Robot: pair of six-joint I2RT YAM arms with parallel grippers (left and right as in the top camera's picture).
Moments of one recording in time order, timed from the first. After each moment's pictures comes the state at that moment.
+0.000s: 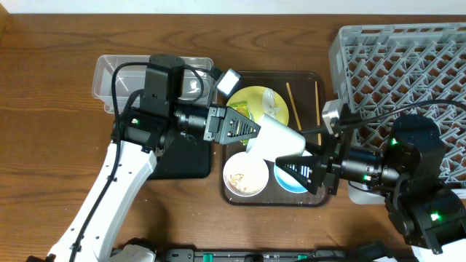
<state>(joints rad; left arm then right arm) -0.30 1.34 1.16 -0.44 1.42 -0.49 0.31 0.87 1.02 -0.55 -0.93 0.26</state>
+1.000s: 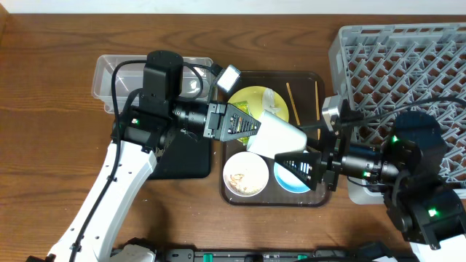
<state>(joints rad) -0.30 1.34 1.16 -0.38 1.44 -0.56 0.31 0.89 1.02 -0.48 -0.96 0.25</state>
